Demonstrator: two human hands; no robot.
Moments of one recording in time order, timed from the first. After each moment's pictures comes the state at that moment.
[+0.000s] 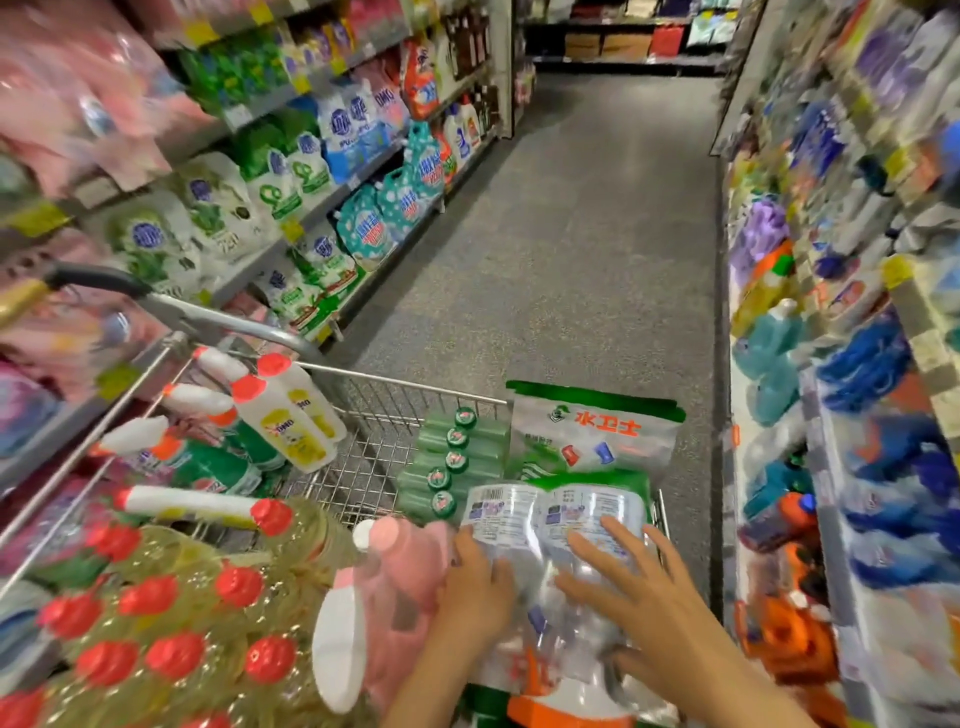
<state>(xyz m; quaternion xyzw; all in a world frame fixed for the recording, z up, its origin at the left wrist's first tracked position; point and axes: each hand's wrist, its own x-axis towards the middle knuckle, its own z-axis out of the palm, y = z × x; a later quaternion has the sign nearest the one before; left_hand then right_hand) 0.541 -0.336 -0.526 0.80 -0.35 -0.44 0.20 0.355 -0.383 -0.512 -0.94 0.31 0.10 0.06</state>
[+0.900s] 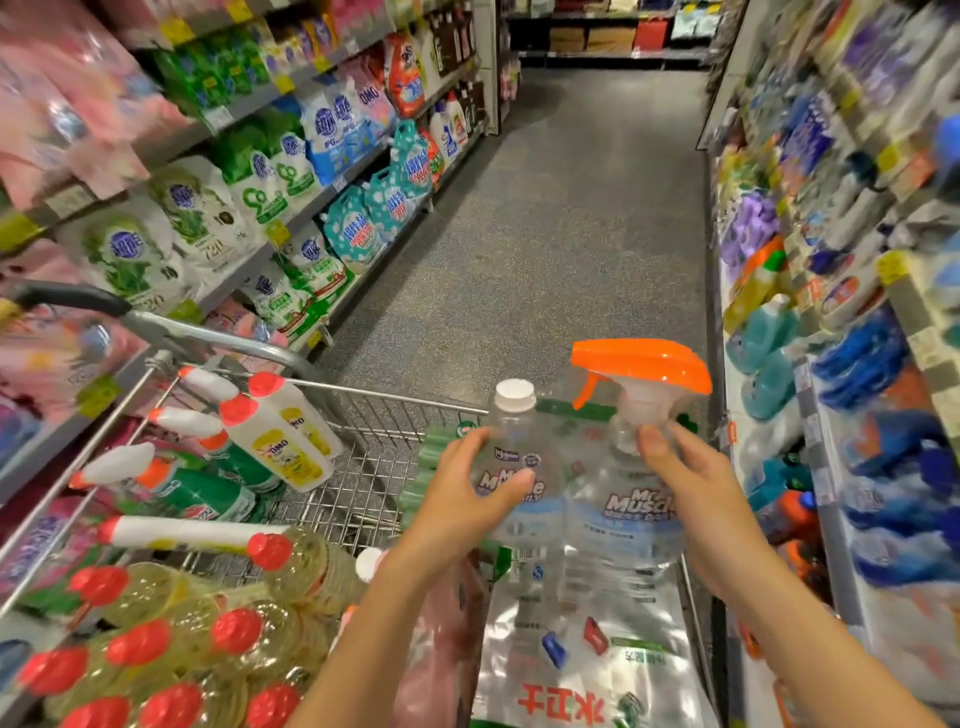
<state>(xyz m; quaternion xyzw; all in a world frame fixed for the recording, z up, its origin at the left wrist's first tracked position) 0.595 -0.393 -0.458 0.66 -0.46 -0.45 0.39 0.392 -0.449 -0.455 -0.55 0.44 -0.41 0.57</state>
